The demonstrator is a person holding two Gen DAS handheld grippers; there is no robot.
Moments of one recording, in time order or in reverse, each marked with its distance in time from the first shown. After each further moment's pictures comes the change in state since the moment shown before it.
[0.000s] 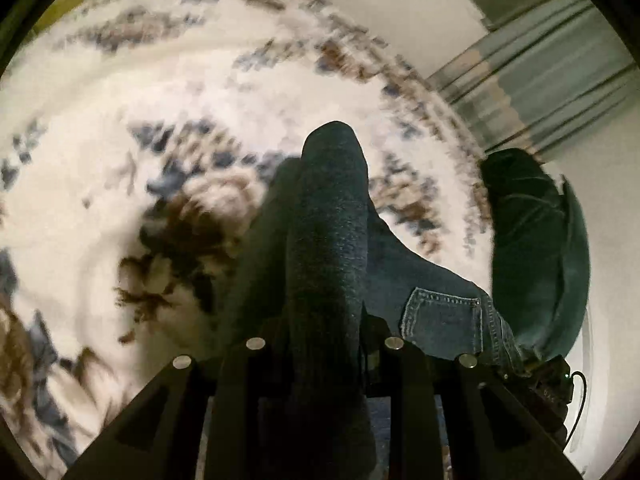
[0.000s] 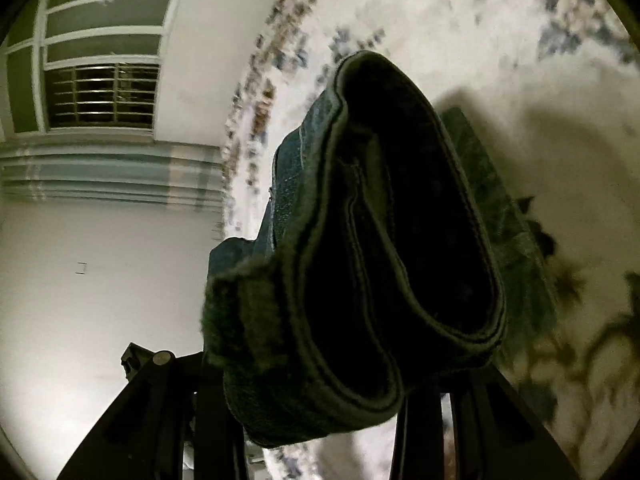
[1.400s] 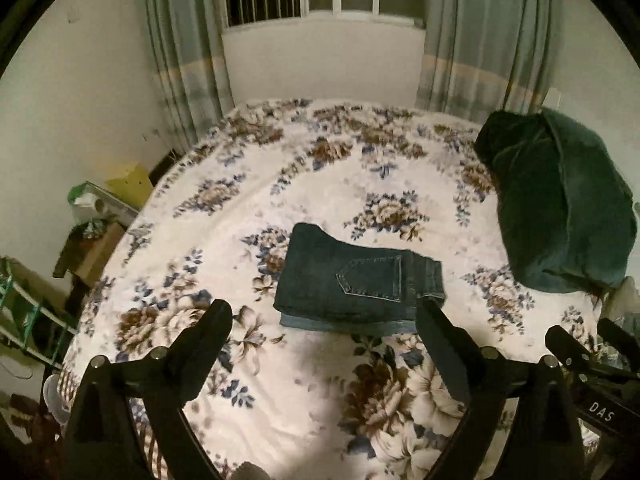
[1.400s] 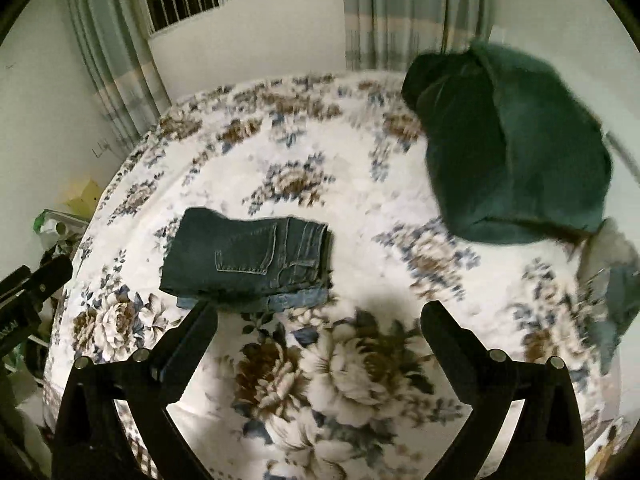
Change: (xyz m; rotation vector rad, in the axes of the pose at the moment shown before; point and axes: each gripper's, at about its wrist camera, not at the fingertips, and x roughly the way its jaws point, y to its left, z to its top) left arm -0.283 -0.248 -0.157 0.396 -0.278 0.465; right arm -0.307 0.245 -0.185 -0.726 -0.252 -0.725
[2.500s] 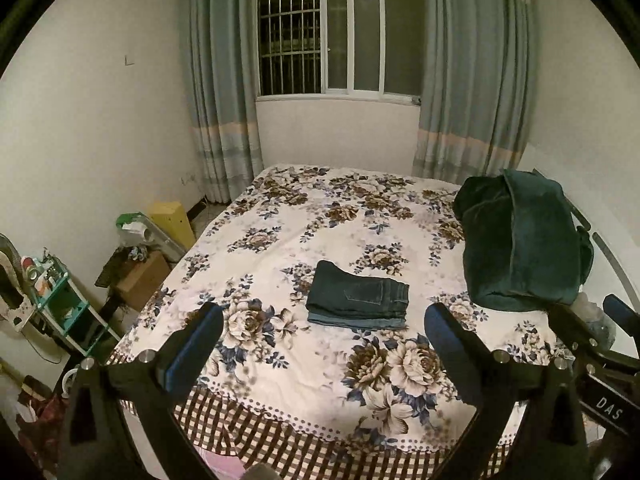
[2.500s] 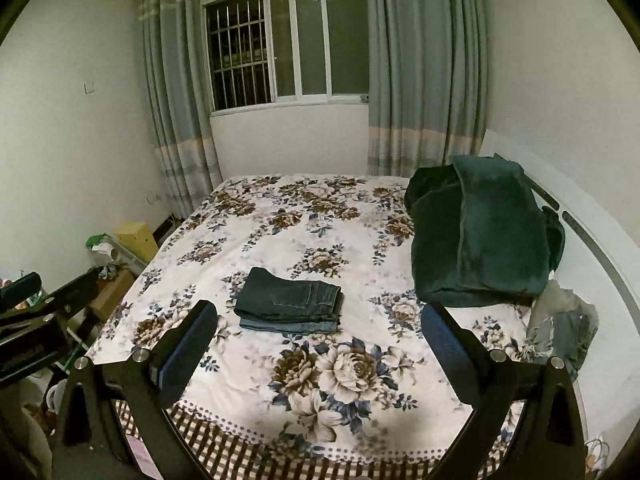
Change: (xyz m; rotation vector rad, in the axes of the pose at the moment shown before) left arm -0.285 0.016 -0.067 -0.025 -0.214 0.032; right arm -0.404 0.006 -0.092 -0.095 -0.316 0.073
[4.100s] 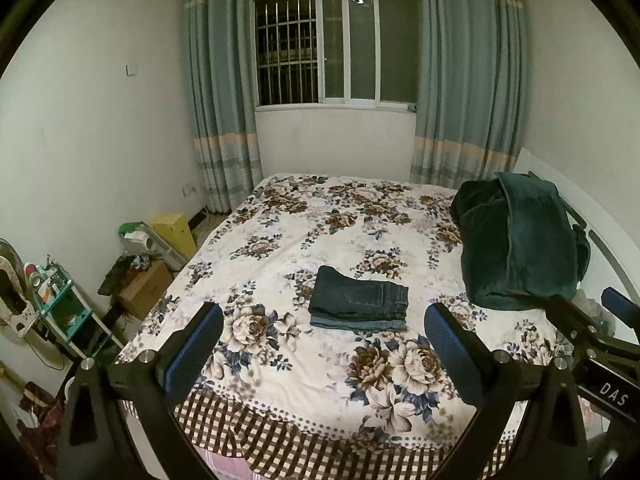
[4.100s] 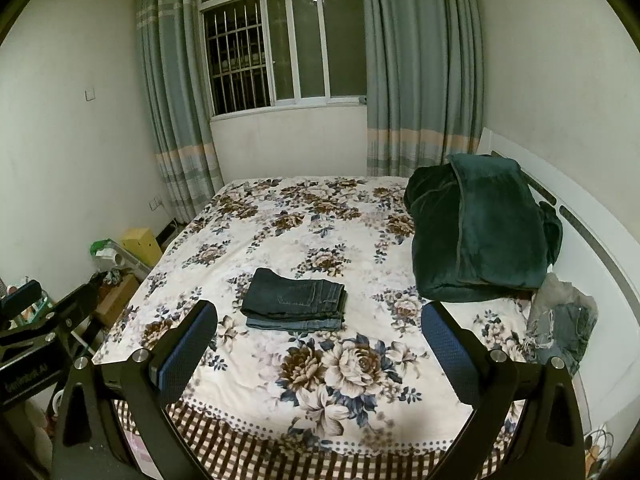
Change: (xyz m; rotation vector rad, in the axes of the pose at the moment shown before) left arm -0.028 -0.008 -0.010 0.013 -0.030 0.001; right arm -0.017 0.015 -0.001 0.018 -0.002 -0.003
